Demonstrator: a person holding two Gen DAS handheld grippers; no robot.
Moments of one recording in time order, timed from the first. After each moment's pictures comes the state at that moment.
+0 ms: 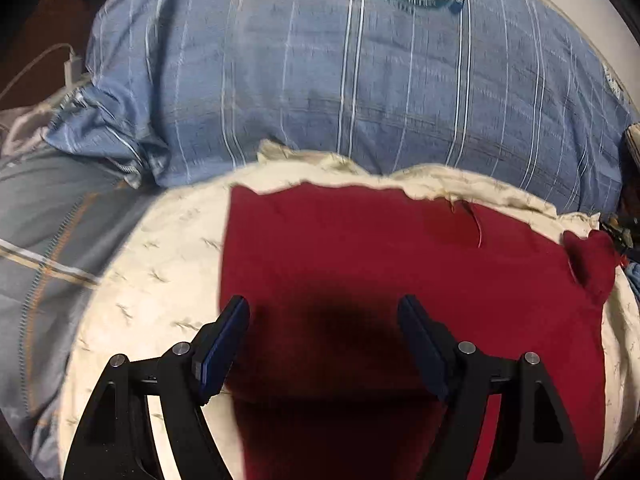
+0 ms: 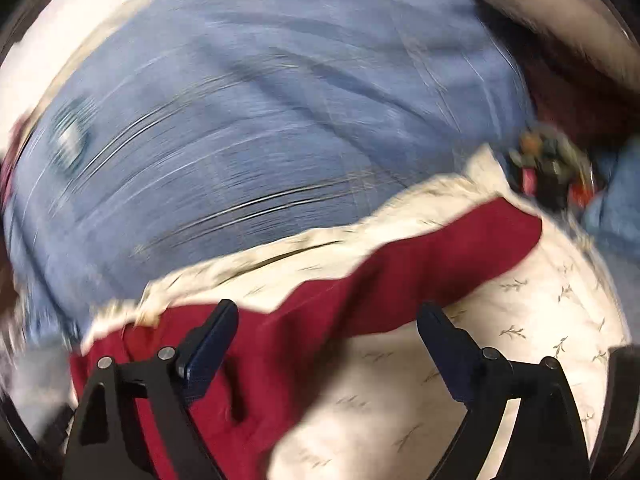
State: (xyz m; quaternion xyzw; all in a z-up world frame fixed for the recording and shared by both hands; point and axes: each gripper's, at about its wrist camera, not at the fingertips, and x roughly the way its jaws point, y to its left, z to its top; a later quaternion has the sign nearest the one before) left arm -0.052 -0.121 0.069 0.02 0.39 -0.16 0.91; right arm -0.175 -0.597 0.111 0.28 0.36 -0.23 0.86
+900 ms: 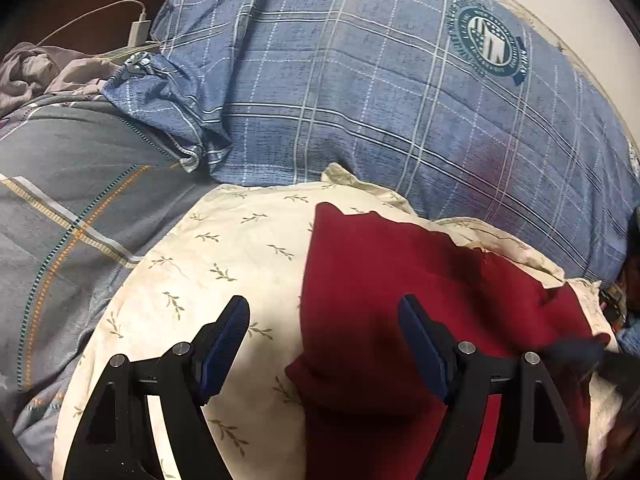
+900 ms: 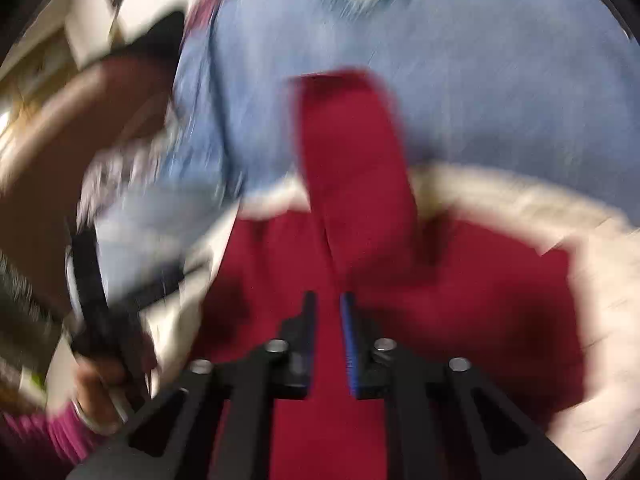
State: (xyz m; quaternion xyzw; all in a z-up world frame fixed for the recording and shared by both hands) left arm -0.055 -0.061 0.070 -0.08 0.36 -0.12 0.92; right arm -0.126 -0.301 0.068 0.09 0.45 0.12 0.88
